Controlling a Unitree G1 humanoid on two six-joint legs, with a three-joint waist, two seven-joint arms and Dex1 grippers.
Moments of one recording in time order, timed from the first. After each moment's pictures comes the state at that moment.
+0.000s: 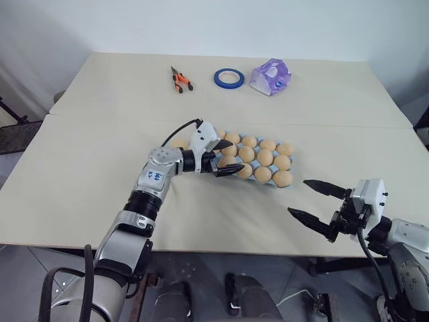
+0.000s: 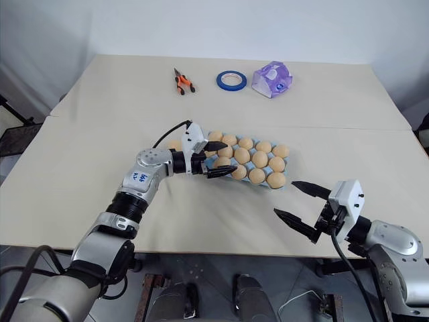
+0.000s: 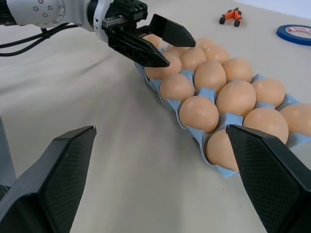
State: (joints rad) left arm -0.89 0.23 -0.12 0.64 -0.15 0.11 -0.92; right arm 0.10 -0.70 -0.29 -0.34 0.61 0.24 0.97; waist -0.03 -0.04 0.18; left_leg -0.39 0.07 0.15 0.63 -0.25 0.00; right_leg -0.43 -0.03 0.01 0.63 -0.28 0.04
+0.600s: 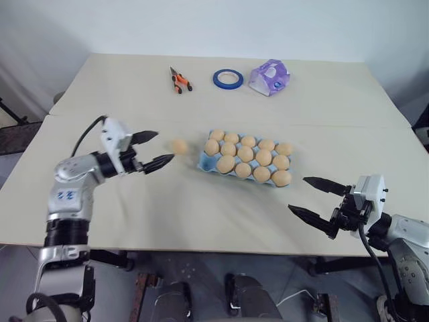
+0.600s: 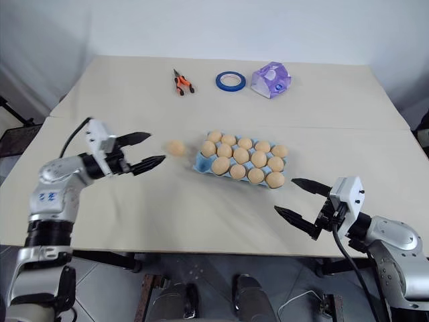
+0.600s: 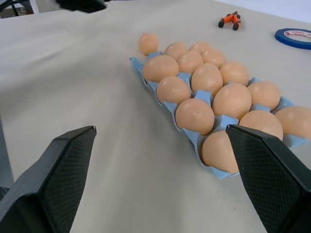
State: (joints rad) left arm -0.54 0.60 0.21 0.31 -0.31 0.15 -0.99; right arm 0.06 -0.70 -0.29 -0.30 0.61 0.24 1.00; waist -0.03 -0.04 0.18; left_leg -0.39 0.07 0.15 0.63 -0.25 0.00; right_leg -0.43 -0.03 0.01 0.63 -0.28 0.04
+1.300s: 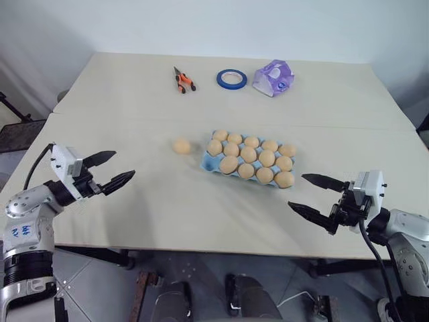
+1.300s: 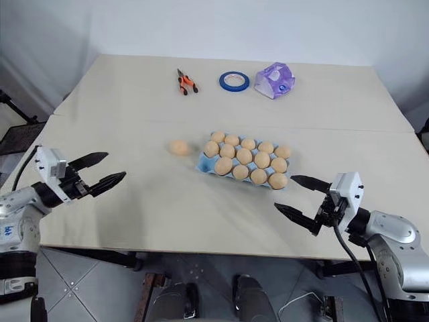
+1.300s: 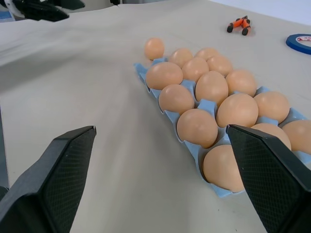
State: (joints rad) left arm -0.38 0.67 0.34 0.33 -0.40 0.08 -1.02; right arm 0.01 -0.70 -0.28 -0.24 0.60 0.24 1.04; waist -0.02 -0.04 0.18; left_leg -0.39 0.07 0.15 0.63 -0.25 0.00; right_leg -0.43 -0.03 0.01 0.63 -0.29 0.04
